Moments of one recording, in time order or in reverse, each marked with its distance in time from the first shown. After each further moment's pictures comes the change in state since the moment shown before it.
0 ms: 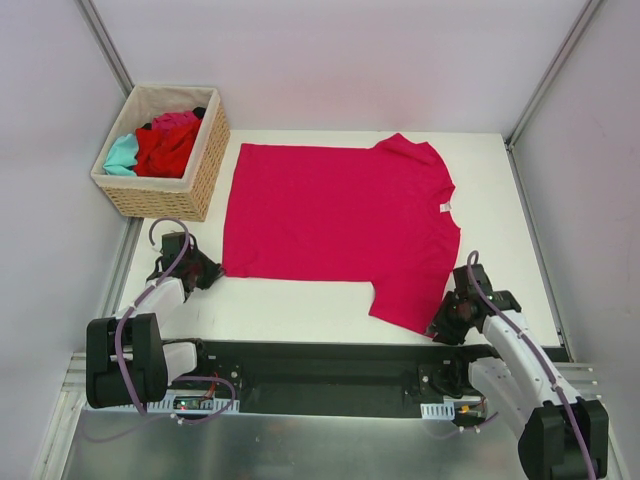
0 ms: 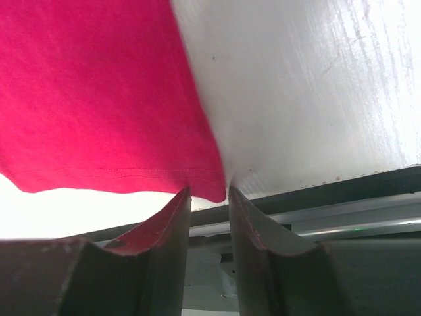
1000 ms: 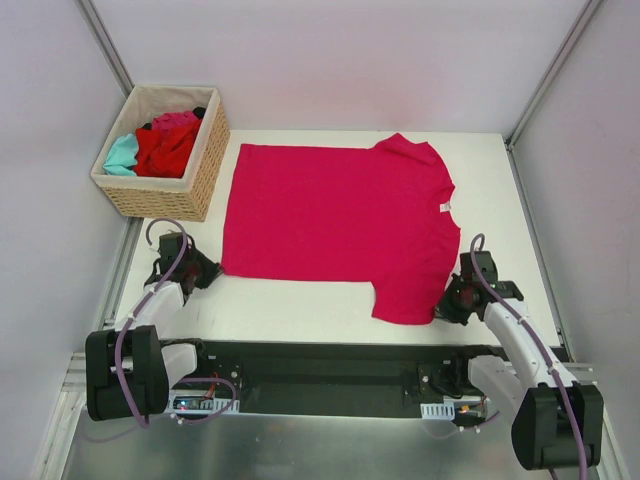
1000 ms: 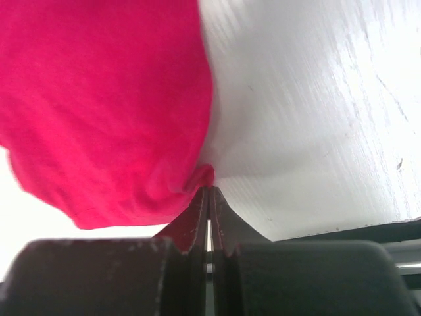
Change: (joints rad) left arm 0.006 -0.055 -0.008 -0.015 -0.004 0.000; right arm -0.075 0.109 0.056 0.152 0.038 -0.071
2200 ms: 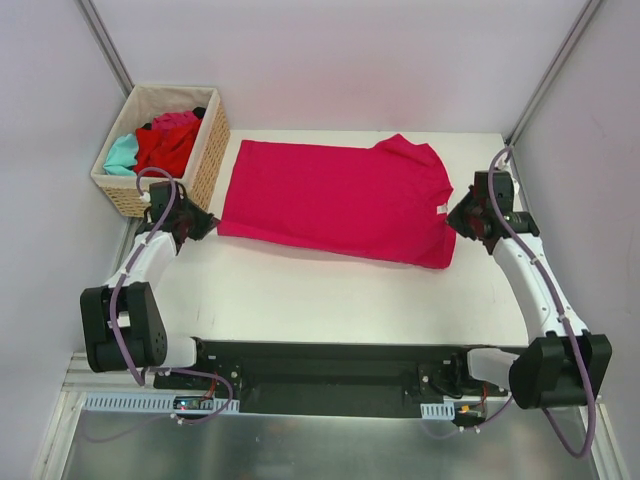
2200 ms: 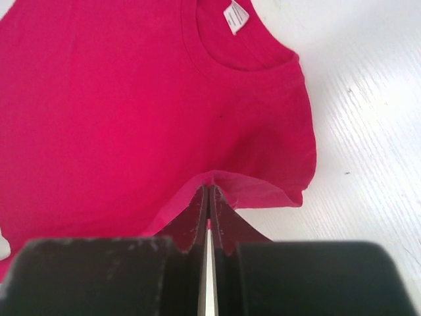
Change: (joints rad) left arm 0.000 0.225 0.430 -0.101 0.027 -0.025; right arm 0.000 0.293 0.597 0.124 0.170 0.026
